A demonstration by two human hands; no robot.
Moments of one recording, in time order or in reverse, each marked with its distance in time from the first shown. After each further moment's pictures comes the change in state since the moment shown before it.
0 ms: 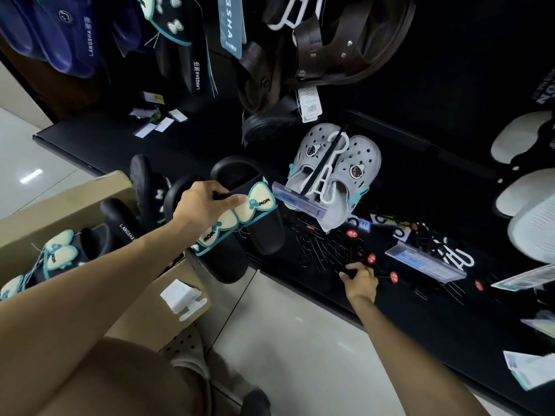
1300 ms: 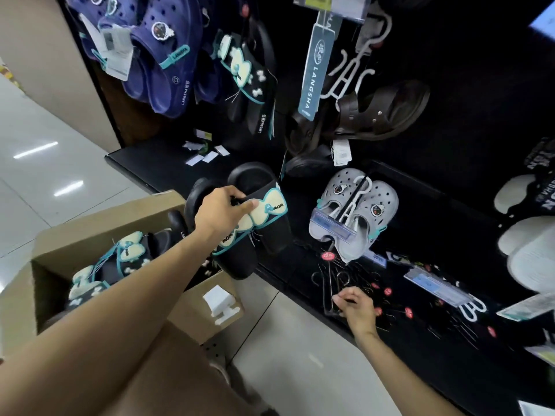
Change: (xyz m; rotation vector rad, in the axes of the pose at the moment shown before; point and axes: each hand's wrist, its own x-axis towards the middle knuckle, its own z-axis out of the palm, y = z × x) left_hand -0.041 -0.010 -0.074 -0.078 0.176 0.130; right_hand -0.099 -0.052 -0.020 0.517 -0.175 -0.231
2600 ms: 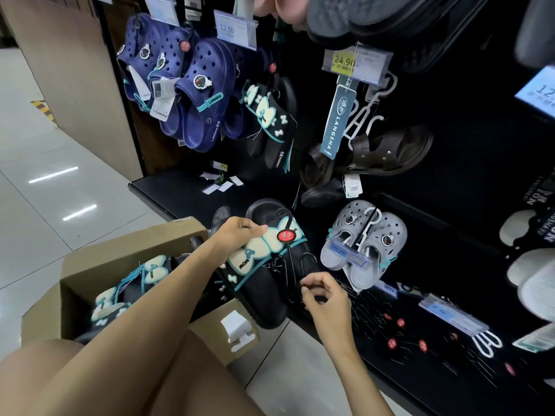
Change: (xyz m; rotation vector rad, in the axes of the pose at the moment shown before) left_hand 0.002 -0.008 -0.036 -0.355 -0.326 -0.113; right_hand -0.100 -0.149 0.068 0.079 -0.106 -0.420
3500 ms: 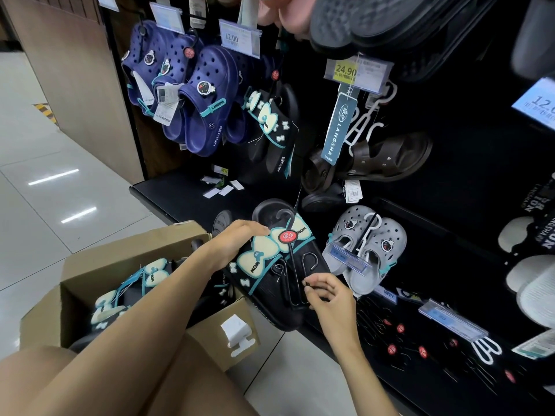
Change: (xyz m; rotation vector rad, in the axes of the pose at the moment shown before) left_hand -0.005 0.003 -0.004 -0.151 -0.154 -0.004; right_hand 0.008 -0.008 -0.006 0.060 0.002 0.042
